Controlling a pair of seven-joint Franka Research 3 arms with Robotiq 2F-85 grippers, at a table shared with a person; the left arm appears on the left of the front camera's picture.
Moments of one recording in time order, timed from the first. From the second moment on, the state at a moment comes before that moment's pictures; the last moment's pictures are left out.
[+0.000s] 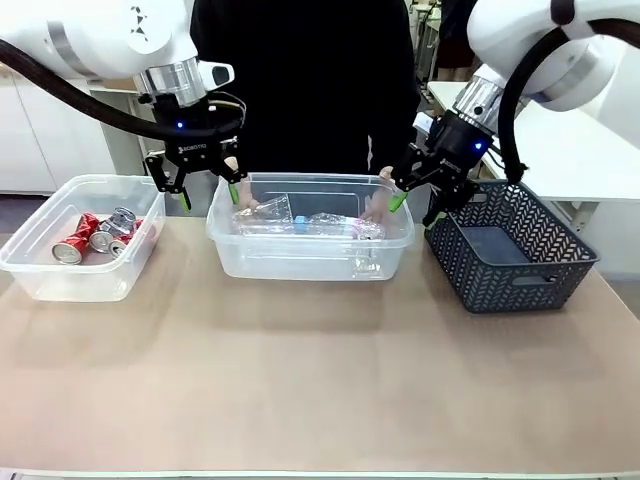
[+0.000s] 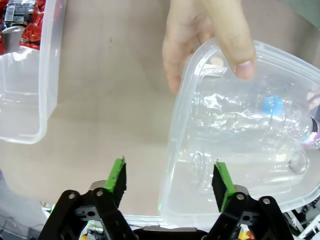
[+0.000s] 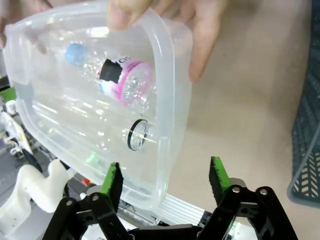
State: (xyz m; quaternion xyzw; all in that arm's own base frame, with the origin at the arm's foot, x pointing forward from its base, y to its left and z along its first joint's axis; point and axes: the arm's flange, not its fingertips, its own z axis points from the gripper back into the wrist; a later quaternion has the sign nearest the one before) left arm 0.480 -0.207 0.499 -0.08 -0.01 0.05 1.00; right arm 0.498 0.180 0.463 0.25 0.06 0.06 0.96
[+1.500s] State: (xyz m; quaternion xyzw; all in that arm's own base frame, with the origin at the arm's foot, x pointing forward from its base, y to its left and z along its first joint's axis) left arm 0.396 -0.165 0.593 -0.30 -0.11 -0.07 0.94; right arm 0.389 0.078 0.571 0.52 0.05 0.09 0.85
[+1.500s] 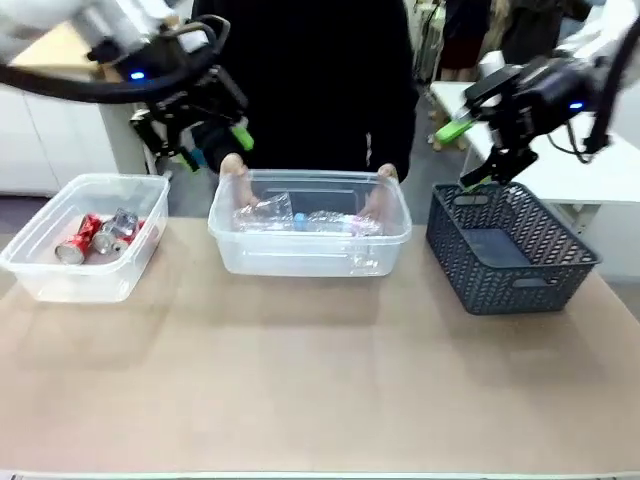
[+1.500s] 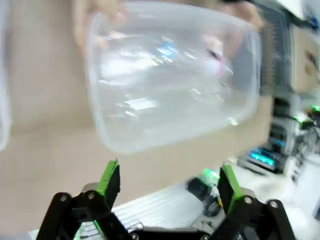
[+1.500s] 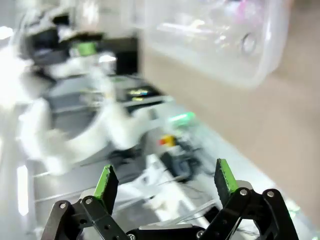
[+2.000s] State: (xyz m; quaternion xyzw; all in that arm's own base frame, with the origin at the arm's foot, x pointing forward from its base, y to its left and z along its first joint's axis) left arm 0.294 -0.041 0.538 -0.50 -0.17 -0.08 0.84; right arm 0.296 -0.084 0.552 0.68 -0.04 -0.10 0.73
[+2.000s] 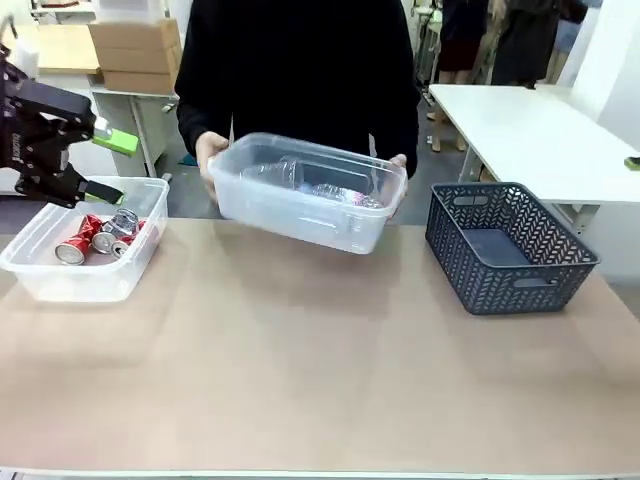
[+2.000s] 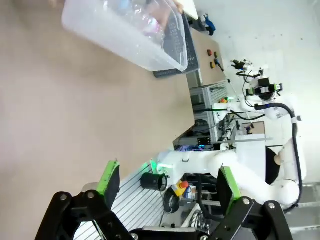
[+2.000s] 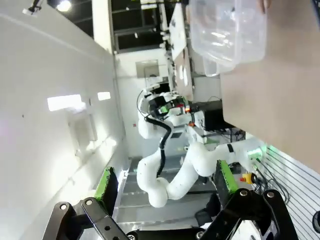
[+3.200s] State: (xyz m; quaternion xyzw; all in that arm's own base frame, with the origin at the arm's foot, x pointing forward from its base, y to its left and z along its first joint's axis) left arm 0.309 -0.073 0.567 -0.46 -0.16 -0.10 0.87; right arm 0.300 -0.051 0.572 0.66 -0.02 -0.05 0.75
